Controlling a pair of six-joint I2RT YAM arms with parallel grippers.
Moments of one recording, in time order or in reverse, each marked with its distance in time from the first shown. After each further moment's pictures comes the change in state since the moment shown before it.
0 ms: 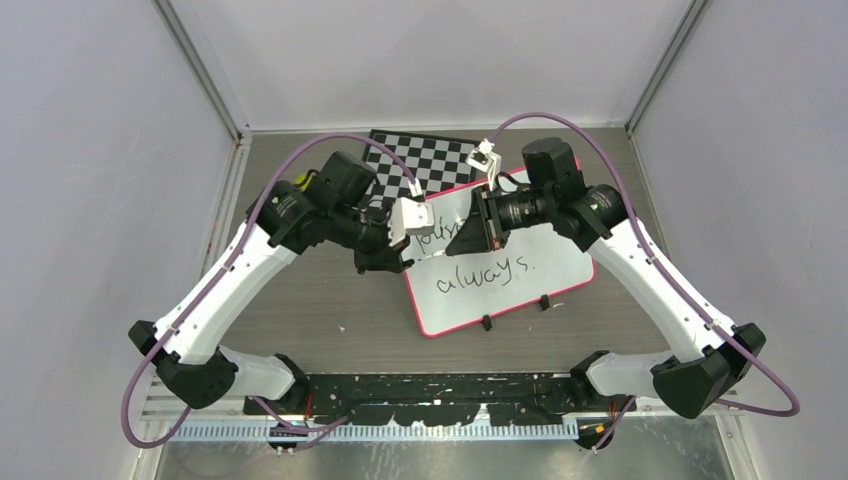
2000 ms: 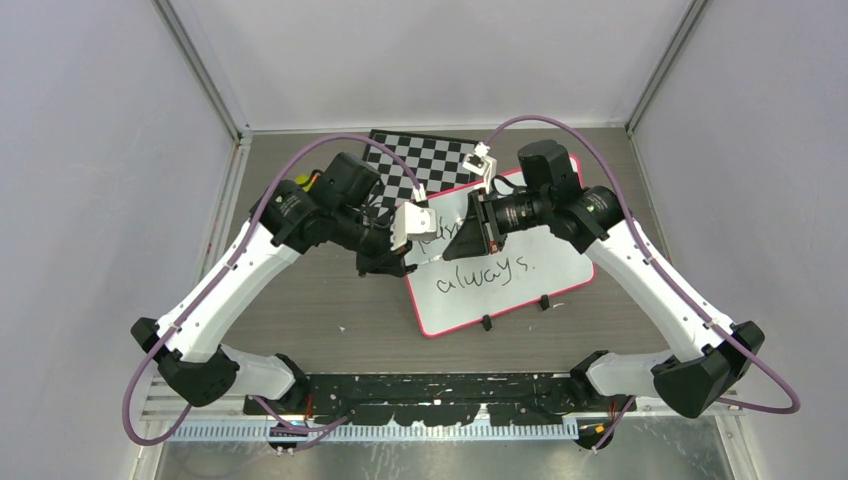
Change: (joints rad) left arm -0.019 0.014 0.007 -0.021 0.038 0.045; right arm 0.019 0.001 -0.011 0.015 -0.018 0.024
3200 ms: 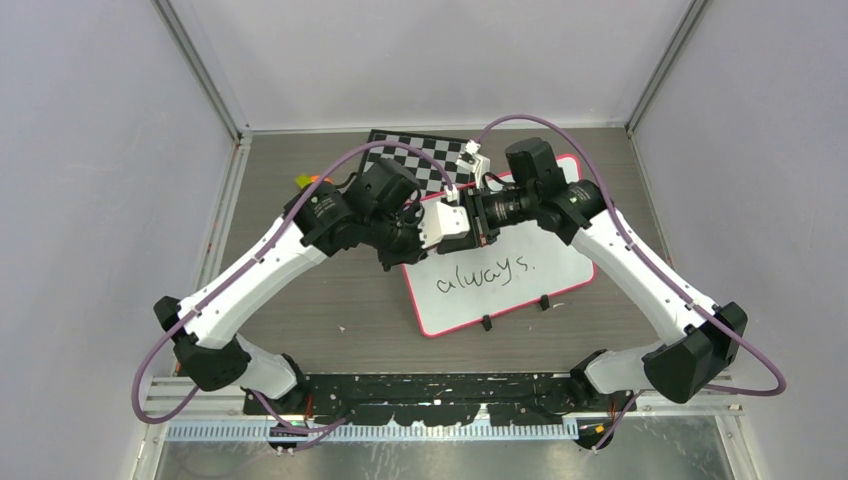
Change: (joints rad) left arm -0.158 0.101 0.079 0.061 -0.348 -0.127; right arm 0.004 0.078 0.001 0.022 0.049 0.053
